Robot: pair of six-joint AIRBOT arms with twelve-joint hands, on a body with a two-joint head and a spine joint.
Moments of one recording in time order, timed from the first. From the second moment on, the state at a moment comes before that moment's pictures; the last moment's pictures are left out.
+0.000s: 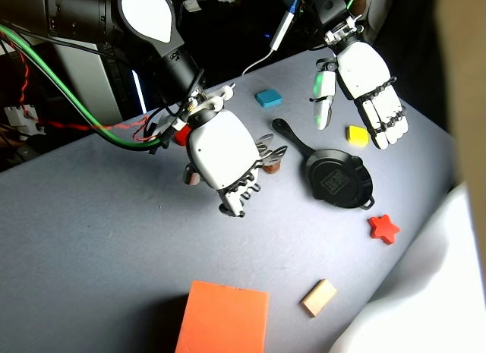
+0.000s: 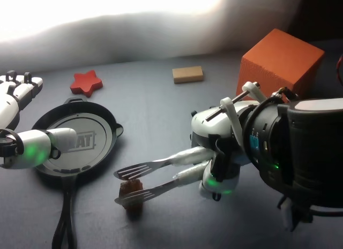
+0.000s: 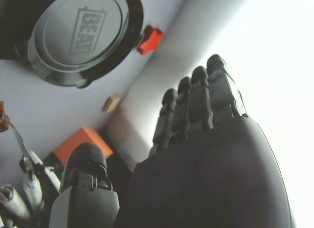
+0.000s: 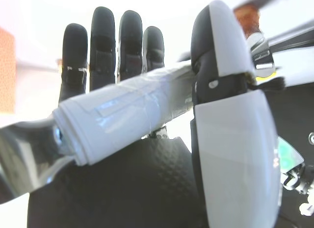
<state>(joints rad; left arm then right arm) 0.65 -0.69 0.67 -1.18 -0.85 1.88 -0.17 -1.34 0.84 -1.05 -0.92 0.43</state>
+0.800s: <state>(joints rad) 0.65 -0.69 0.66 -1.18 -0.85 1.88 -0.20 -1.39 0.88 -1.07 -0.91 0.44</state>
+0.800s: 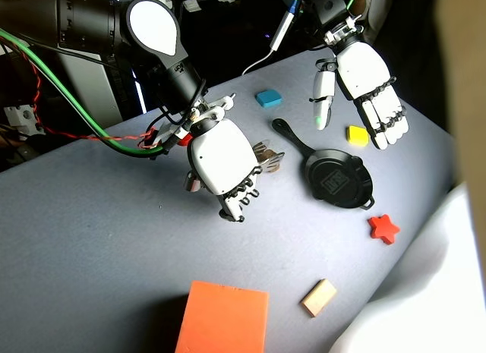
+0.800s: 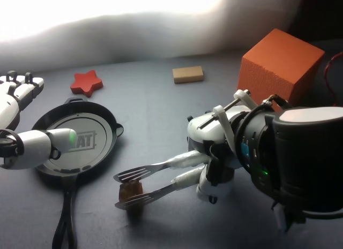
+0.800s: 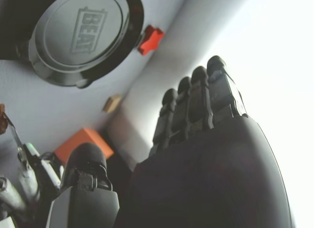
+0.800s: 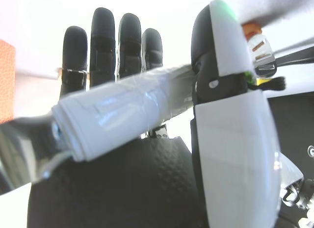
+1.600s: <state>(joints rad) 0.65 -0.69 0.66 -1.18 -0.85 1.88 -0.24 -1.40 0.91 -1.08 -0.89 0.44</state>
